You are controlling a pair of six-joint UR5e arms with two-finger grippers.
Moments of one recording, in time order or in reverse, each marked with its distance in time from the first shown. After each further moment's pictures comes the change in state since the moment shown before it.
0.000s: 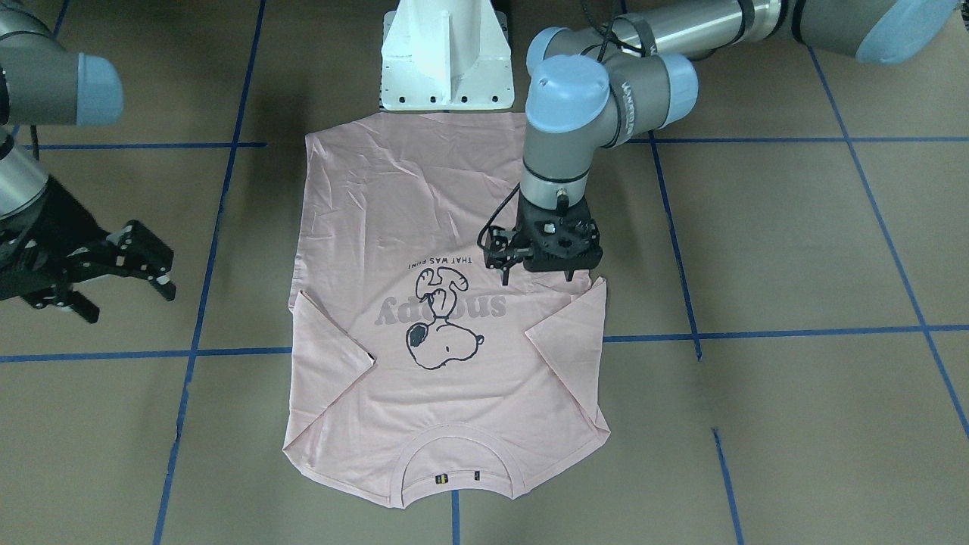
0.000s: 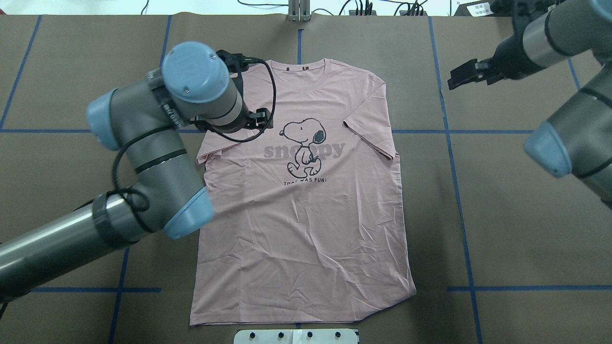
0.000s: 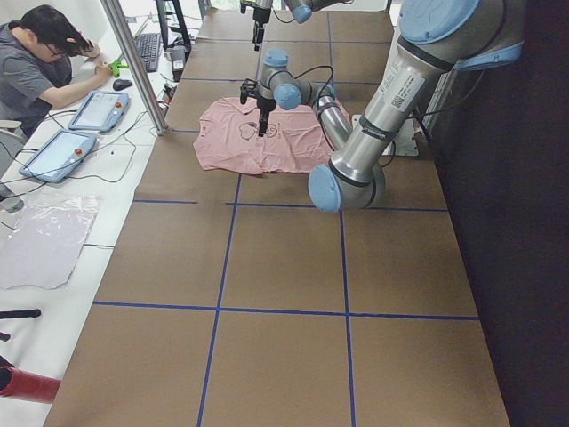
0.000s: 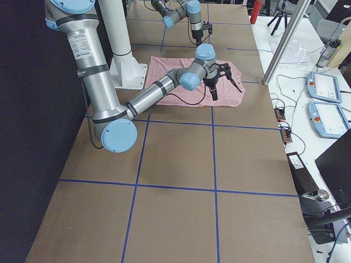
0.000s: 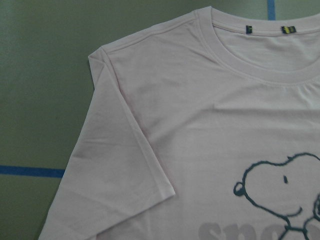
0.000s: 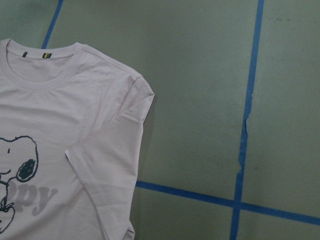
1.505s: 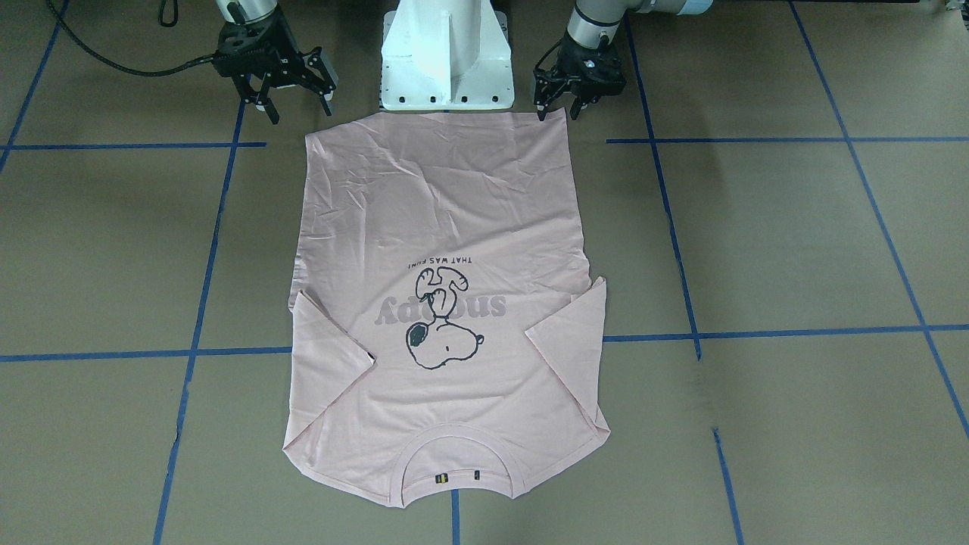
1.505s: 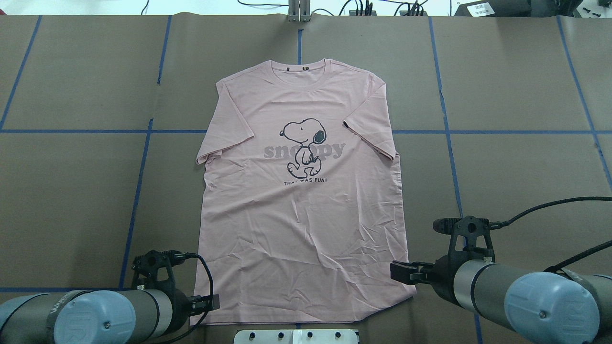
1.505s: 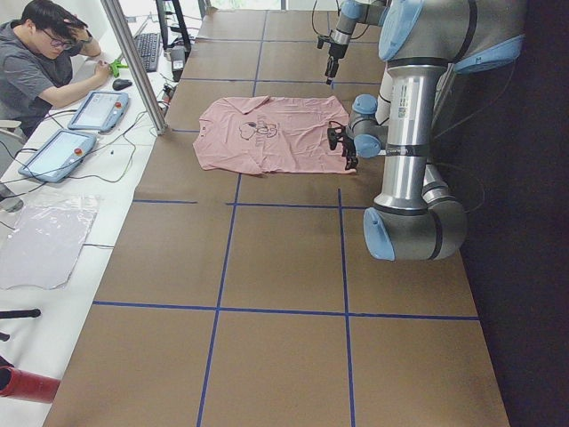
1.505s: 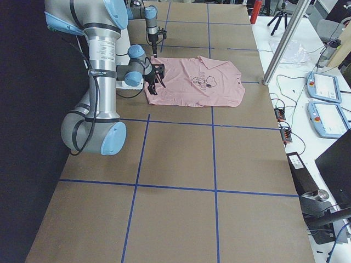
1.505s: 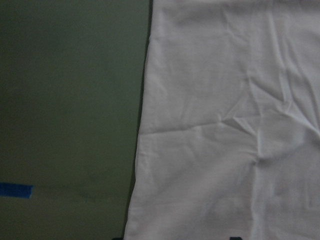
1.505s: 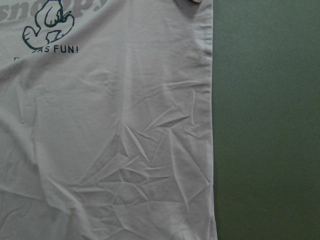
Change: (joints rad) left arm 0.531 0.514 -0.292 -0.249 0.252 -0.494; right arm -0.767 -0.325 0.384 0.000 -0.614 0.597
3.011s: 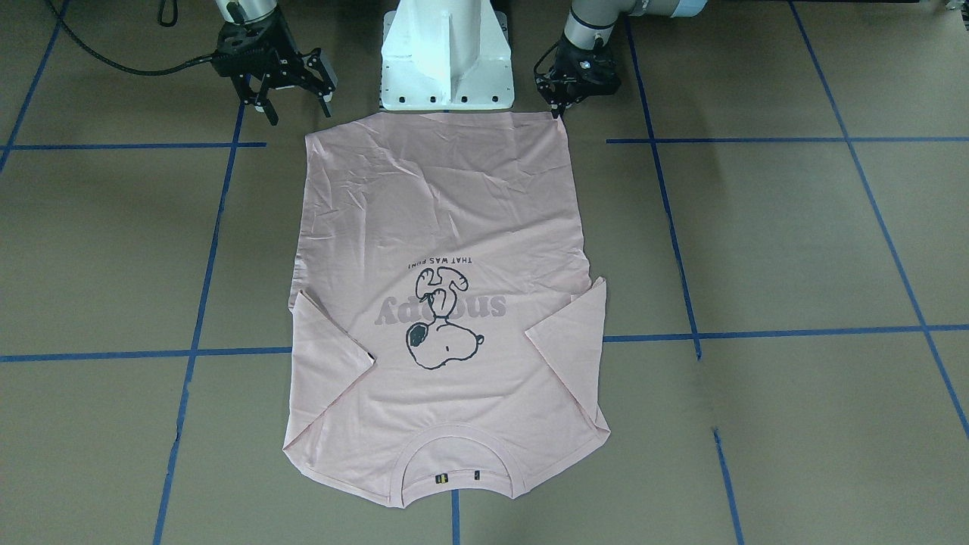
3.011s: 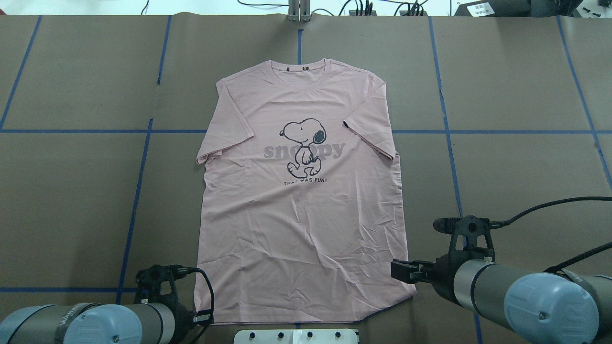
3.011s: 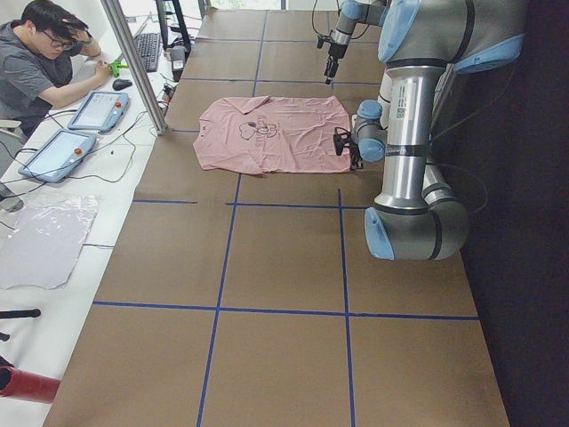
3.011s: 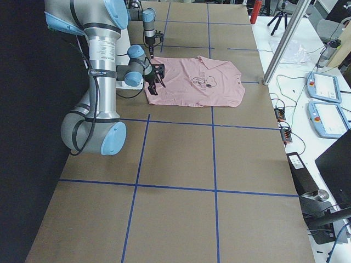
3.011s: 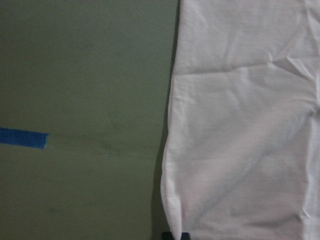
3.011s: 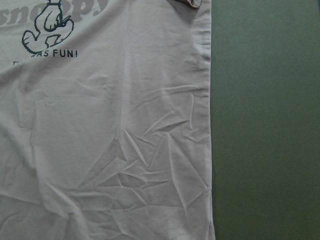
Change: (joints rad) left arm 0.037 0.001 0.023 -0.003 0.002 -0.012; right arm -0.003 -0.002 -0.002 -0.001 -0.017 0.001
